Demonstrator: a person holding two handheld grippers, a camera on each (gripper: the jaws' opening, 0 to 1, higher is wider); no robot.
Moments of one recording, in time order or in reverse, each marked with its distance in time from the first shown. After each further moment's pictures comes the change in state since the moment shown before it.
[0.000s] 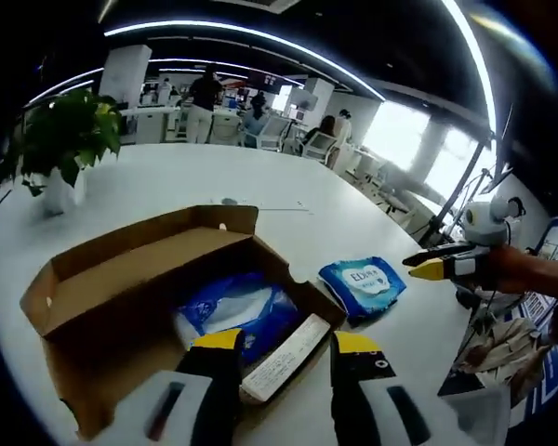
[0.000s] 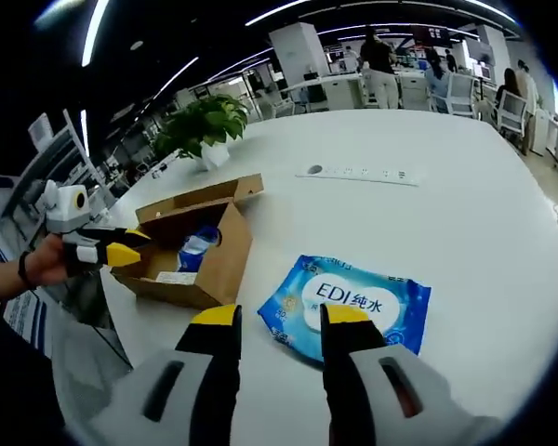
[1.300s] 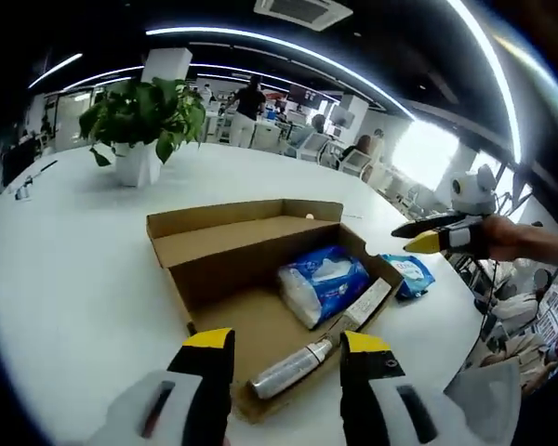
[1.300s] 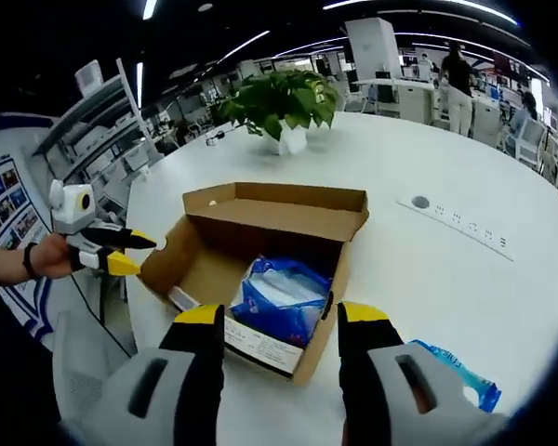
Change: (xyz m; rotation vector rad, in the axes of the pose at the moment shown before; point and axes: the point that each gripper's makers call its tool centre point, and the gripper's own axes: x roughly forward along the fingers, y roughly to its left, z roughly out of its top) left arm -0.094 0.096 -0.044 -0.087 -0.055 0.149; right arm 0.092 0.128 0.039 -0.242 0.099 0.197
